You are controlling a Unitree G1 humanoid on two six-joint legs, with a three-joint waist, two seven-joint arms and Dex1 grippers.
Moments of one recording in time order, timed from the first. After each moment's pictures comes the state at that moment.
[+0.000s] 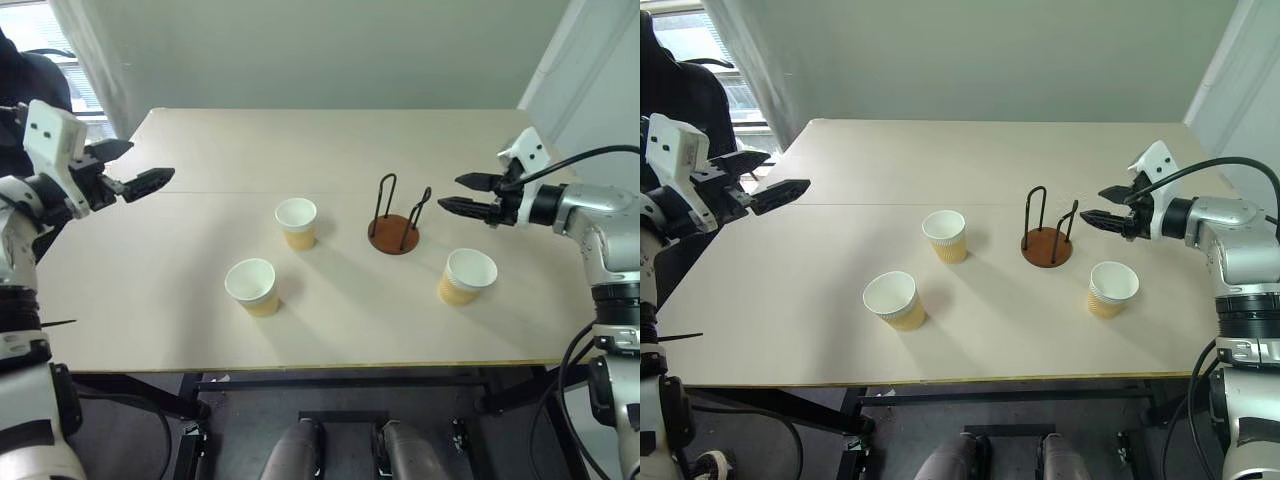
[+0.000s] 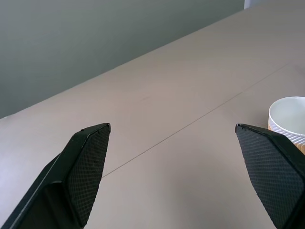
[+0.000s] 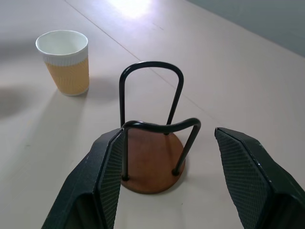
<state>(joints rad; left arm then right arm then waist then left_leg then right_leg) -0.78 0.98 0.27 0.54 -0.33 0.30 -1.00 -0.82 -0.75 -0.02 0.24 0.27 0.56 1.03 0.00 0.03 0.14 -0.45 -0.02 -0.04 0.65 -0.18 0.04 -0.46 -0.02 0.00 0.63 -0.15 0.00</state>
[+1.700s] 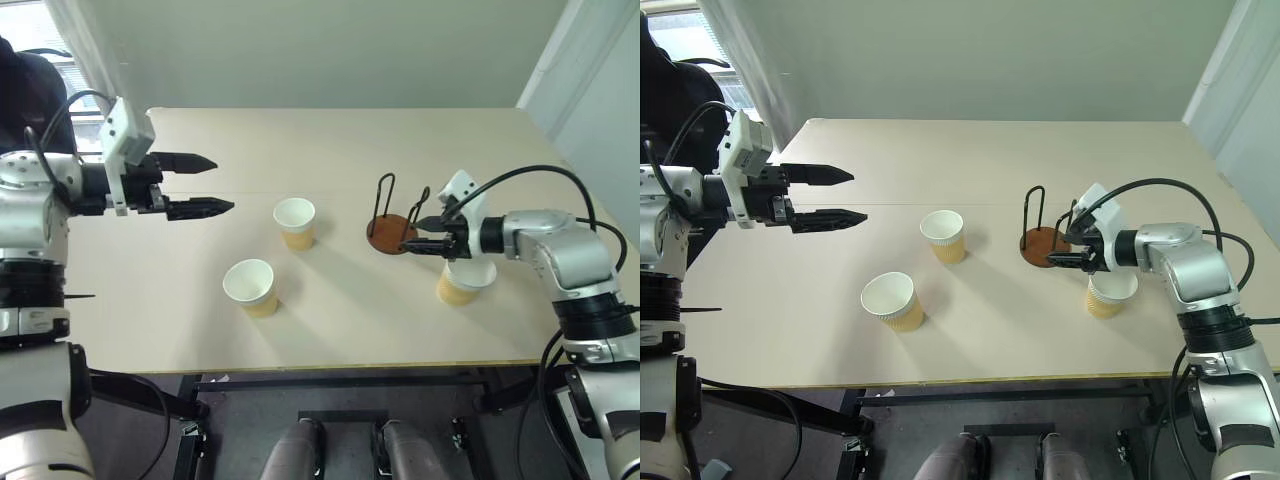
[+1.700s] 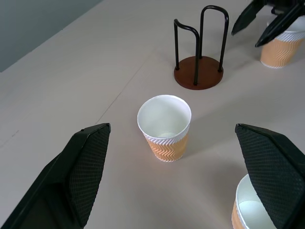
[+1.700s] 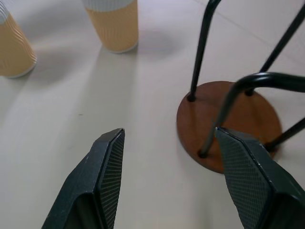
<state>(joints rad) -0.91 0.96 0.07 0.47 -0.34 0.36 -1.41 -0.77 -0.67 0.15 0.06 0.27 0.83 0.96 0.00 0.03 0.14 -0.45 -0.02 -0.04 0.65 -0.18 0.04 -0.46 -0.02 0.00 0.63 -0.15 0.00</state>
